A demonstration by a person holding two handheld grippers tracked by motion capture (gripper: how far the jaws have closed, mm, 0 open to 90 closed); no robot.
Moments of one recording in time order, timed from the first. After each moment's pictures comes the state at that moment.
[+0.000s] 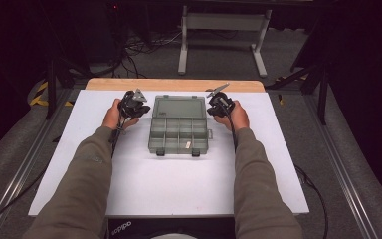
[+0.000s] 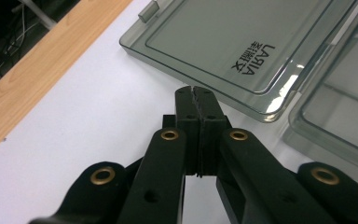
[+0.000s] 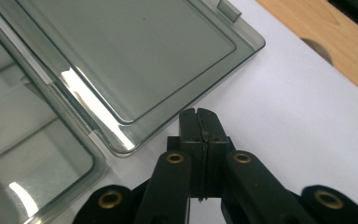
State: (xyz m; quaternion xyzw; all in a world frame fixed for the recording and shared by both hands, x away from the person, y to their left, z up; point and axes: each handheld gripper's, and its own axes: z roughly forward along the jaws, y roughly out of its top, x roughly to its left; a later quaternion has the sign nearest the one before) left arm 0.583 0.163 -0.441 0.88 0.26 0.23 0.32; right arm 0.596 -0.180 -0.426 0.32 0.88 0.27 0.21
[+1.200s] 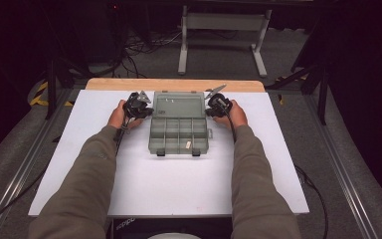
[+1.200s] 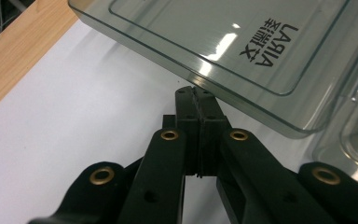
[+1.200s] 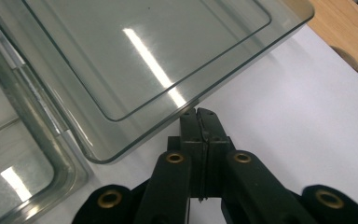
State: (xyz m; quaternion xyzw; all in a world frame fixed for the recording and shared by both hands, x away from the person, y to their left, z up) left arm 0.603 0.155 -0.461 0.89 0.25 0.21 0.32; right arm 0.613 -0.179 -0.443 0.27 0.90 0.27 0.20
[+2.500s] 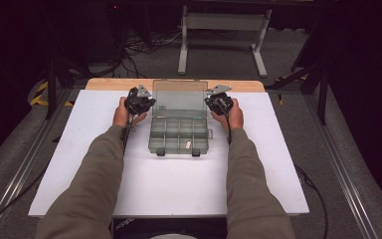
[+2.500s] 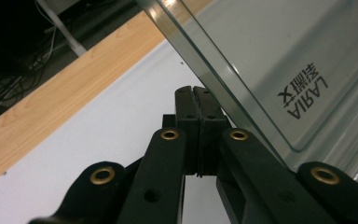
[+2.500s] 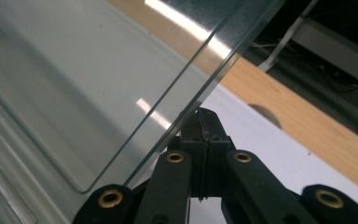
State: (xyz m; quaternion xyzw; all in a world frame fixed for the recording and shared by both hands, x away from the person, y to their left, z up) left arm 0.599 0.149 -0.445 0.83 0.30 0.28 0.39; right arm 0.602 -0.177 -0.434 0.31 0.82 0.37 0.32
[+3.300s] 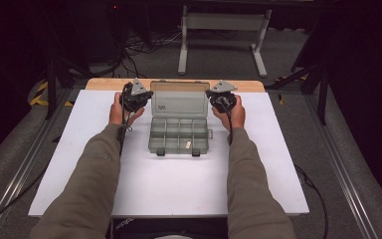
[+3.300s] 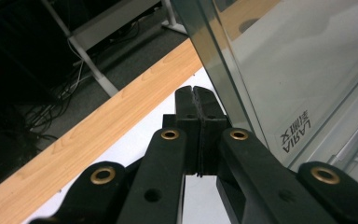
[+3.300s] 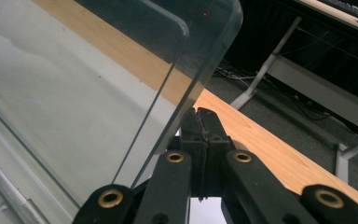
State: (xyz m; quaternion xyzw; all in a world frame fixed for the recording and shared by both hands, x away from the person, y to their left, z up) left arm 0.578 0.153 -0.414 0.80 0.28 0.32 0.42; right arm 0.582 -0.177 -0.408 0.29 0.78 0.41 0.37
